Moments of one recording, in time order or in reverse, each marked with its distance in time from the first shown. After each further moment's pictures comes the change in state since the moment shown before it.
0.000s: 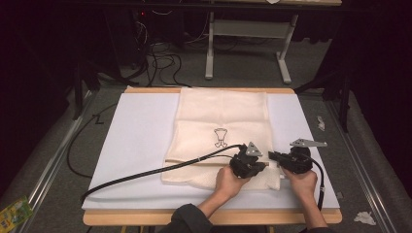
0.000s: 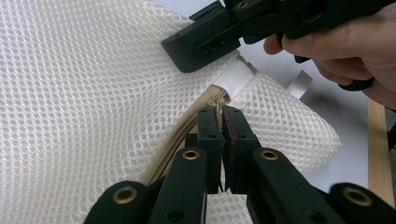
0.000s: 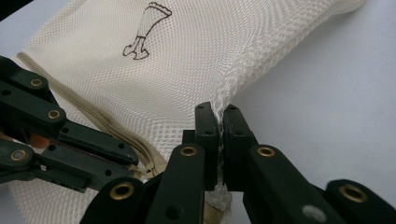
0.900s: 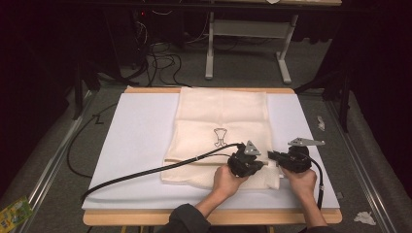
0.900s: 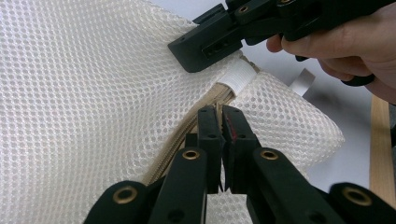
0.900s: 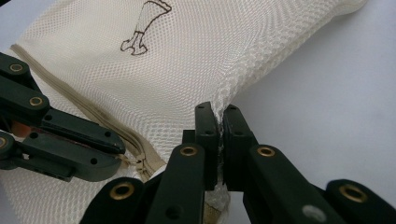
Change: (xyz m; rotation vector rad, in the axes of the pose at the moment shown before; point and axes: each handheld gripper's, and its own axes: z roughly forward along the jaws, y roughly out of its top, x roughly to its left) left arm 0.001 0.001 -0.007 0.009 0.019 0.000; right arm 0.002 0.004 0.002 0.020 -0.013 -0.018
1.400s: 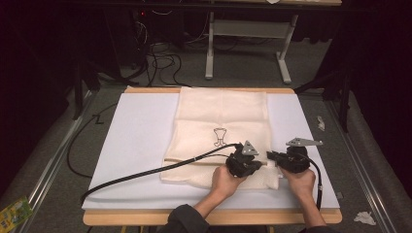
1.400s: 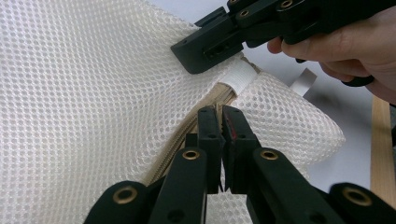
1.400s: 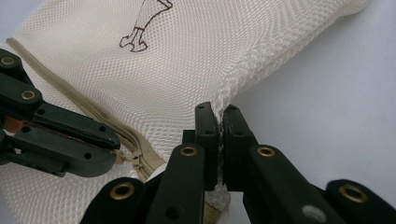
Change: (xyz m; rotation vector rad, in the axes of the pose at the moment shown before) left arm 0.002 -0.004 -0.004 -0.010 0.007 0.002; right arm 0.004 0.001 0.003 0.008 -0.013 -0.018
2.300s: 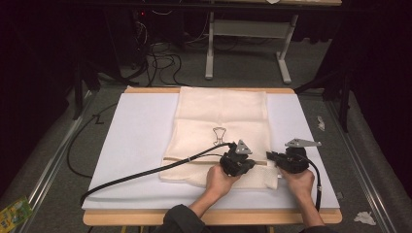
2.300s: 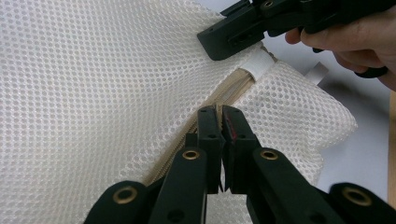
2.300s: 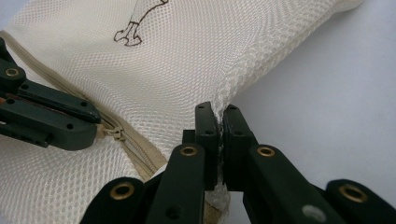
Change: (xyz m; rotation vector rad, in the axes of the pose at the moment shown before) left arm 0.011 -0.008 -0.011 0.009 0.034 -0.016; right arm 0.000 -0.003 0.004 -0.002 -0.018 -0.007
